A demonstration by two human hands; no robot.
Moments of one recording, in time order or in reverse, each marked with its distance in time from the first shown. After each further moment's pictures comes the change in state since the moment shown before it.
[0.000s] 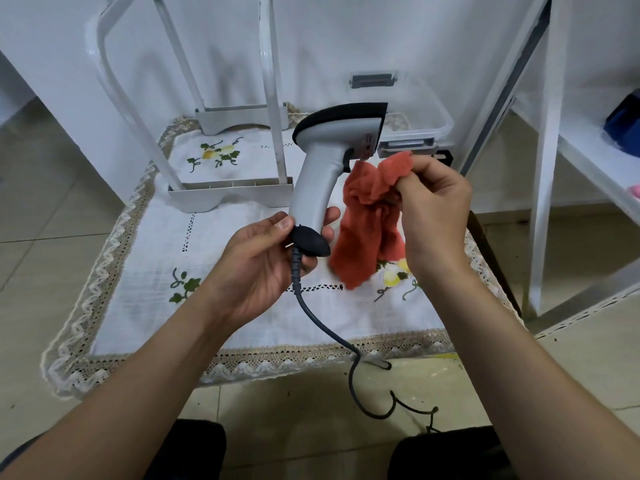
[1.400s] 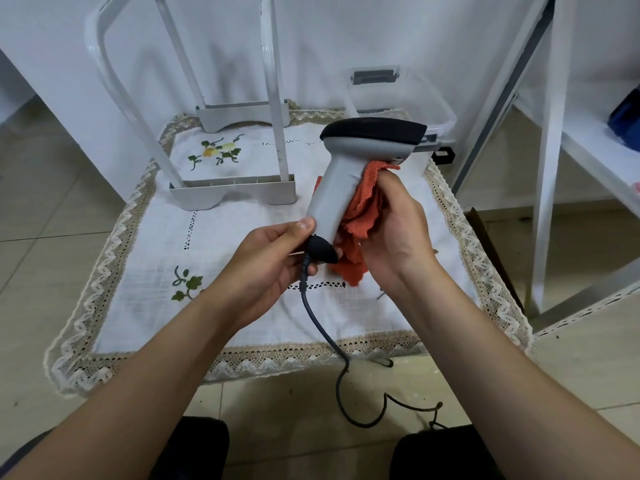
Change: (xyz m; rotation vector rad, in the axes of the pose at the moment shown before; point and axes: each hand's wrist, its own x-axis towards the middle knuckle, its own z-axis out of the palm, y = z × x) left_hand 0.004 -0.007 0.004 0.383 0.250 -0.067; right_hand -0.016 0.022 0.025 0.338 -0.170 0.547
